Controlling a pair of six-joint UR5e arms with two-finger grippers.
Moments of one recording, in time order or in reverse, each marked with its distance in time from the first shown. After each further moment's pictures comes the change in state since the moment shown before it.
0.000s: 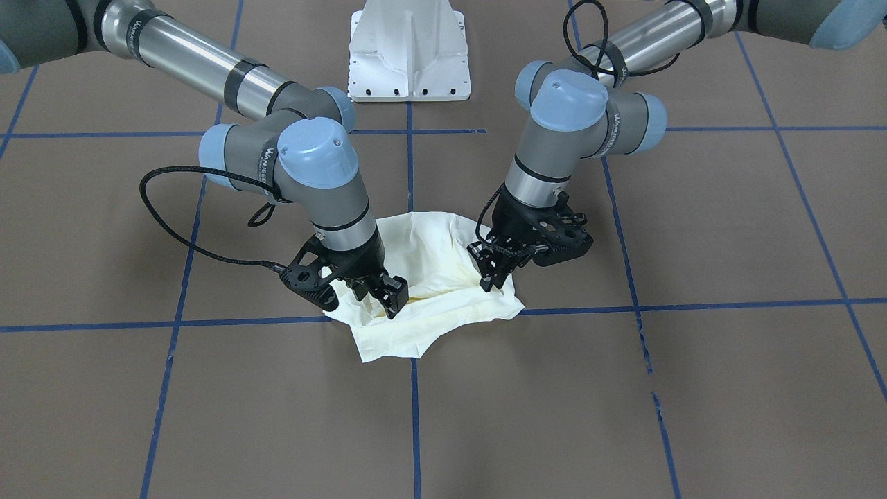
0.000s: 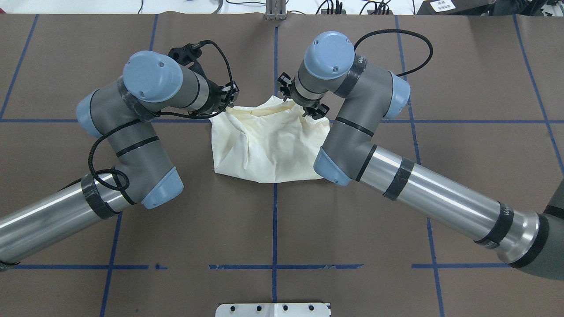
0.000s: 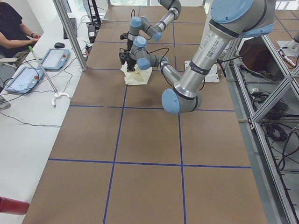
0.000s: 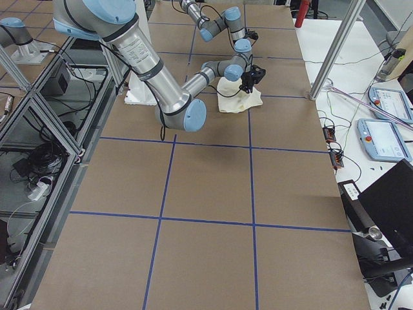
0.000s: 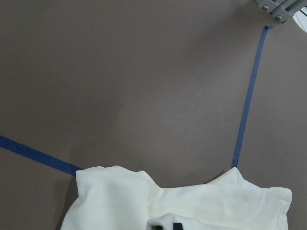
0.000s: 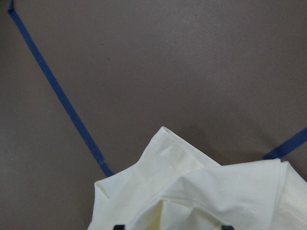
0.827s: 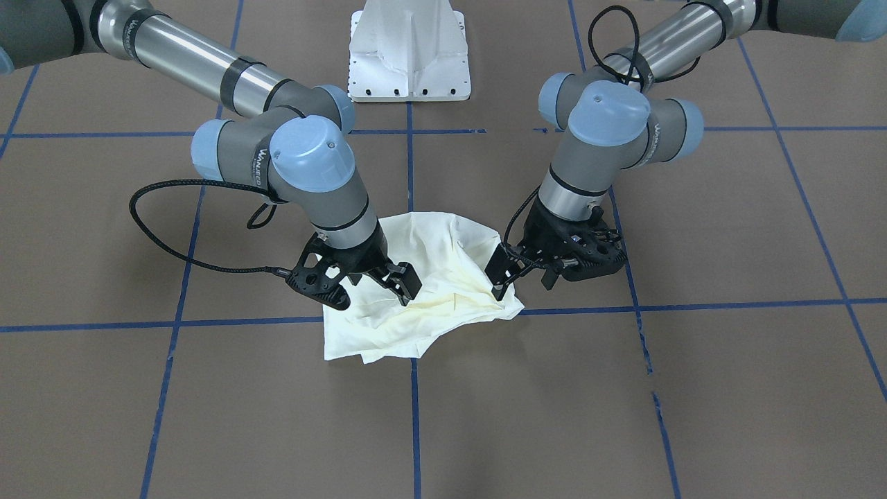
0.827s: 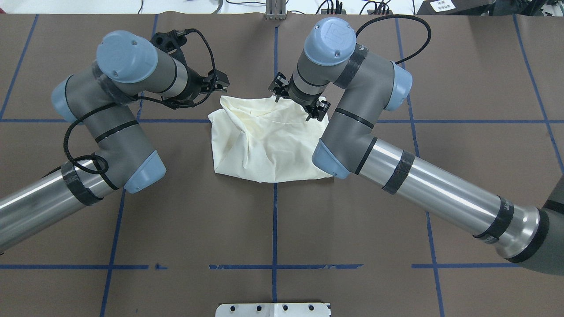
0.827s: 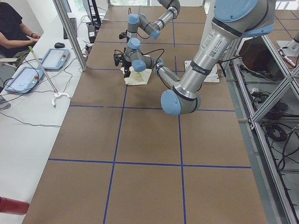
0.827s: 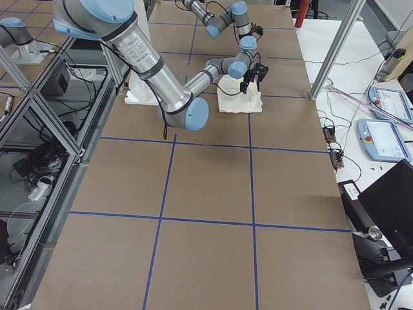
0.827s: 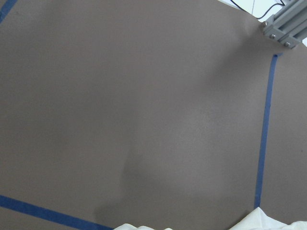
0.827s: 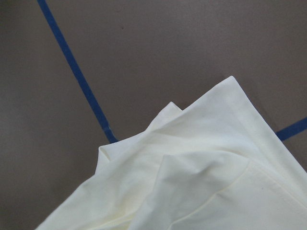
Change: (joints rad) left arm -0.053 0.051 -0.033 -0.017 -0.092 0.146; right arm 0.005 0.018 0.015 -0.066 0.102 -0.158
